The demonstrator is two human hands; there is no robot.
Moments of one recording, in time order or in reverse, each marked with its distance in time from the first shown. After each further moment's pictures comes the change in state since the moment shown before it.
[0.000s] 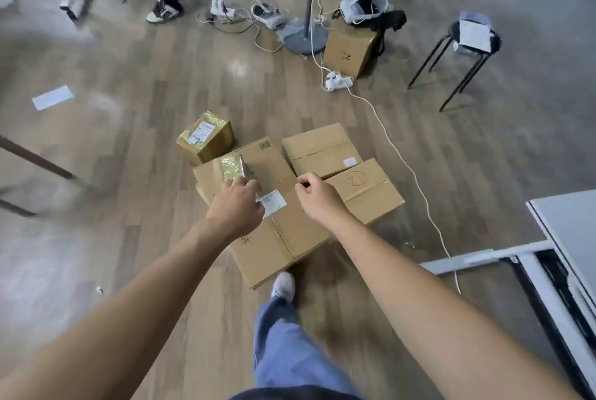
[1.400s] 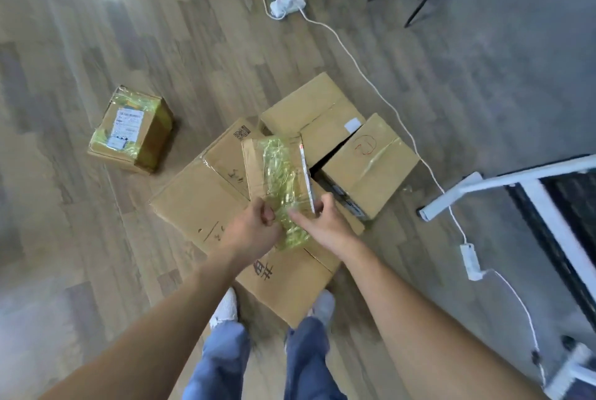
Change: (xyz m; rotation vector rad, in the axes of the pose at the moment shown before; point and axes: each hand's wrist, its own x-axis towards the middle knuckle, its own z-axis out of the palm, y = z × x) left_hand 0.235 -0.150 0.085 -0.471 -0.523 0.010; right_hand 0.215 0.014 0.154 0.223 0.042 0.559
